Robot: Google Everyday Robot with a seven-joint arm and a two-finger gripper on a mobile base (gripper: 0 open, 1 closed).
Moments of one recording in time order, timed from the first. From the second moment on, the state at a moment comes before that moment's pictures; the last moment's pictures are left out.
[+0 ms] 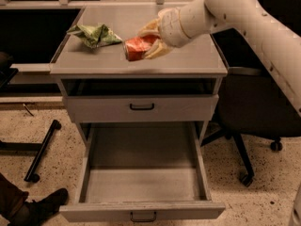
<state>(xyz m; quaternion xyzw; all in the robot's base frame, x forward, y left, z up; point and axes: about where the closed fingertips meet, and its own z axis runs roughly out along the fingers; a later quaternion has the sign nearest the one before) 0.700 -0.006 0.919 -0.76 0.46 0.02 0.46</state>
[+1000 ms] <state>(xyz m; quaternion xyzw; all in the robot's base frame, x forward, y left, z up) 0.760 -0.019 0.856 -0.72 0.51 0.02 0.47</state>
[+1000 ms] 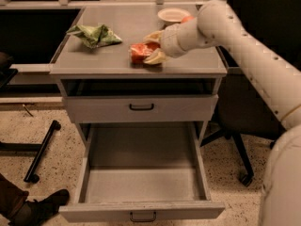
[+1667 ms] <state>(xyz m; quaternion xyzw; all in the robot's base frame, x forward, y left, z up) 0.764 -0.016 0.853 -0.72 0.51 0.02 0.47</state>
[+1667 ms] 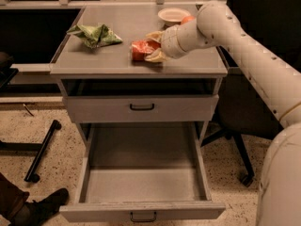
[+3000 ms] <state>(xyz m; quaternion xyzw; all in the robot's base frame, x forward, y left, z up) 0.764 -0.015 0.853 -0.72 0.51 0.02 0.47</state>
